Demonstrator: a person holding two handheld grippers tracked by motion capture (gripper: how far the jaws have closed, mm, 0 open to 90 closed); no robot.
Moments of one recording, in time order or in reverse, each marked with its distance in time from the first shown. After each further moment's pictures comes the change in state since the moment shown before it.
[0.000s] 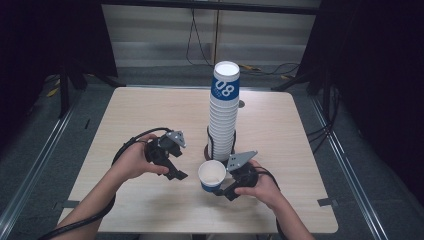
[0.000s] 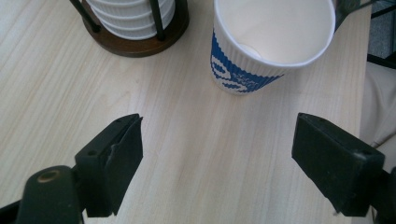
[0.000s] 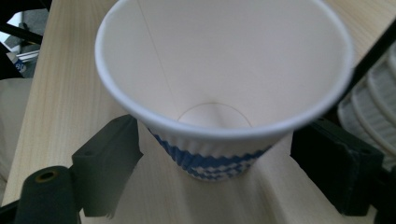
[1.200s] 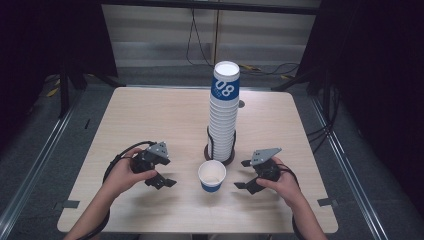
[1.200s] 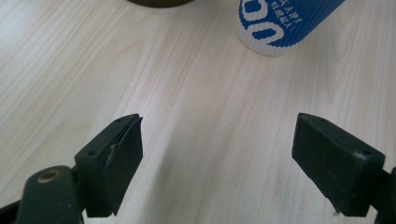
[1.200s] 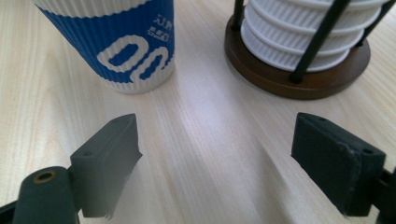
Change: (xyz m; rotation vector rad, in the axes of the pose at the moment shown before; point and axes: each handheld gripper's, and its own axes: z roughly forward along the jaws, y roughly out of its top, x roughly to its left) left arm 0.008 -0.068 0.022 -0.112 0.041 -0.065; right arm -0.034 -0.044 -0.042 0.034 -0.114 0.064
